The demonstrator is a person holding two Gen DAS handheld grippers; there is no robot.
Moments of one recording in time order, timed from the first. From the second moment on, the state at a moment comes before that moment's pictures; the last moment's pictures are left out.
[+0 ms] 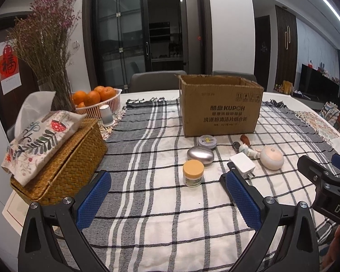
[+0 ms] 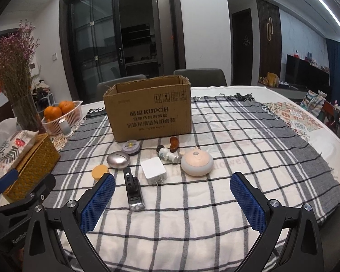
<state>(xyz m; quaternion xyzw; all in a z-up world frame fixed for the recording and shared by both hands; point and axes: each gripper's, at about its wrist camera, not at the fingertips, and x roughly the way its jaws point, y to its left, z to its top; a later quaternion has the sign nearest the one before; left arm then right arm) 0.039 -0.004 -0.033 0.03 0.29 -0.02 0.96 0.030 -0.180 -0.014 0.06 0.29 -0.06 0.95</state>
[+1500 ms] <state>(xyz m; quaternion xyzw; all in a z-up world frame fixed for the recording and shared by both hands) 0.164 -0.024 -0.121 0.03 0.43 -0.09 0.90 0.178 -0.181 -0.115 0.07 0.45 0.04 0.89</state>
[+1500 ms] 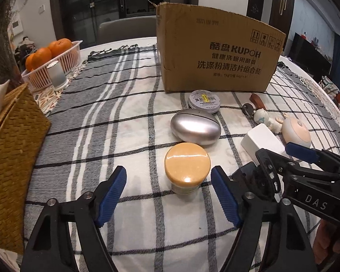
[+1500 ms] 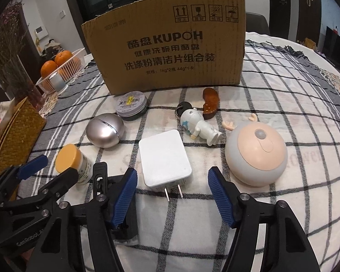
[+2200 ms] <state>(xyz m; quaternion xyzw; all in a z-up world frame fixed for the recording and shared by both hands) 0.182 -0.025 -0.132 -0.01 0.45 -0.11 0.89 0.198 -0.172 -0.125 0.06 0.45 0.06 0.89</state>
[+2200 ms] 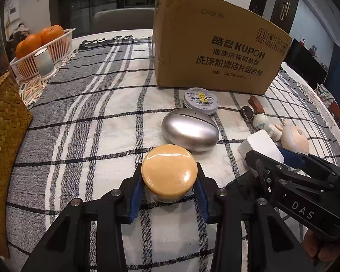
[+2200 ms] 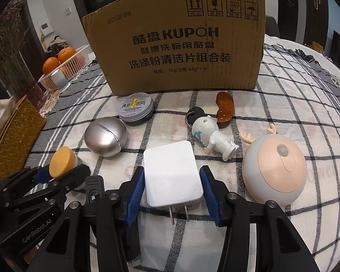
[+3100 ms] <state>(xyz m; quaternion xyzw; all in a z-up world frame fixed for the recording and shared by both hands) 0.155 -0.036 -0.049 0.01 0.35 -0.12 0.93 0.161 -0.184 -0.051 0.07 0.37 0.05 0.93</state>
